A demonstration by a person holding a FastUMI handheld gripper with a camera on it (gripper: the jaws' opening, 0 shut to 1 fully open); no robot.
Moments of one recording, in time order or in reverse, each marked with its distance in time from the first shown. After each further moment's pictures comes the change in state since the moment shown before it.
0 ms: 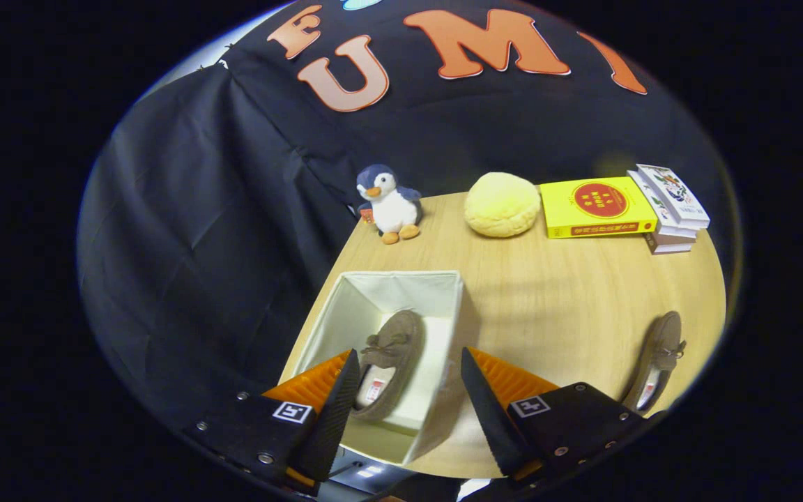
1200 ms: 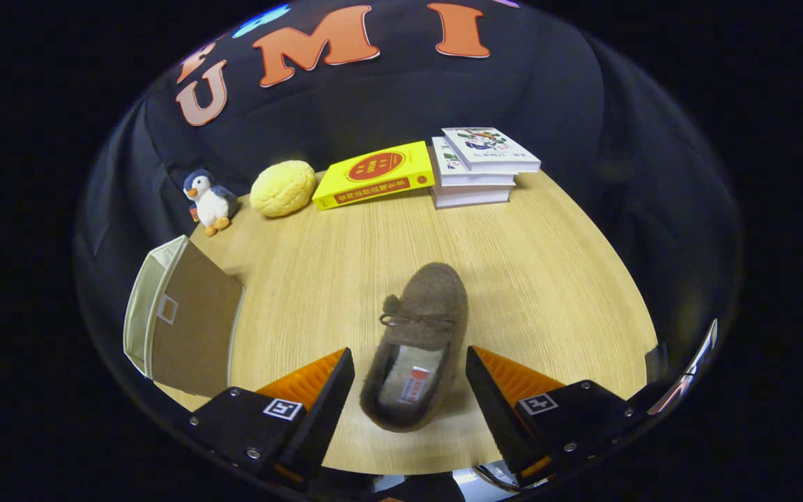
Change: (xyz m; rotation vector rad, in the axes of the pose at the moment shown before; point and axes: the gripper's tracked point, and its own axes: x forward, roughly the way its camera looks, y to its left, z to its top) arm -0.067 -0.322 -0.099 0.120 0.040 -0.436
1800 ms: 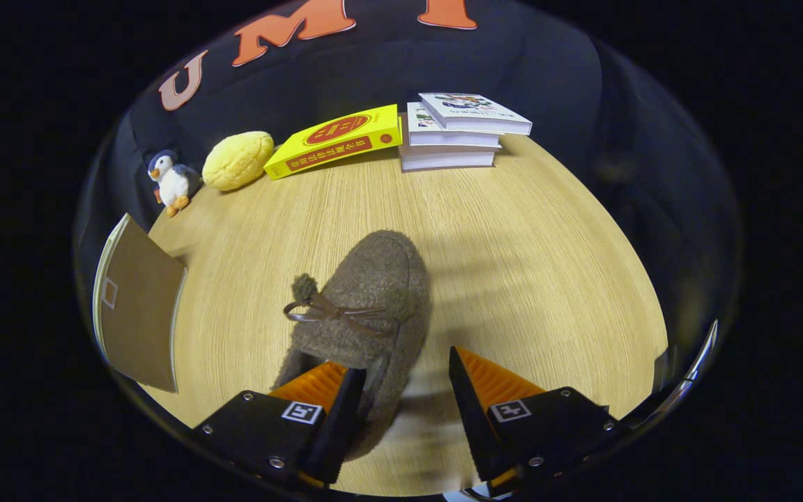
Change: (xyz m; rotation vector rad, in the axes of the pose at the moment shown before) arm 0.068 -0.047 -0.021 -0.005 0.065 -0.069
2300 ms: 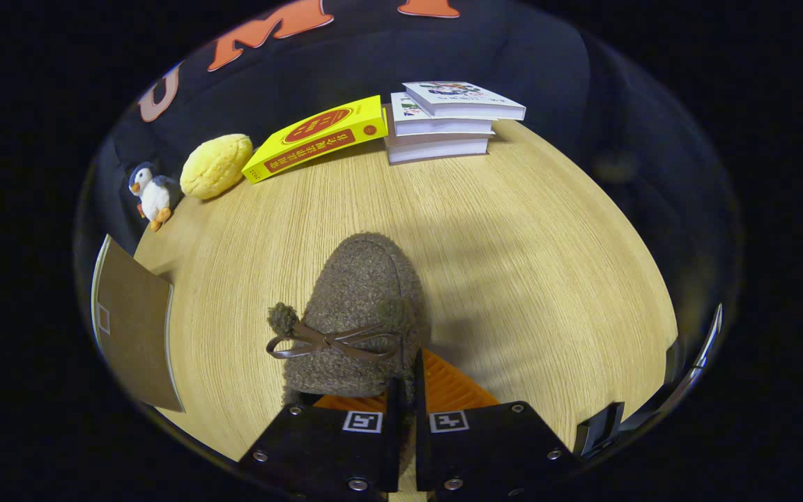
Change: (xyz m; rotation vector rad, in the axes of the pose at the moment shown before) arm 0.007 0.007 0.000 0.099 0.065 -0.024
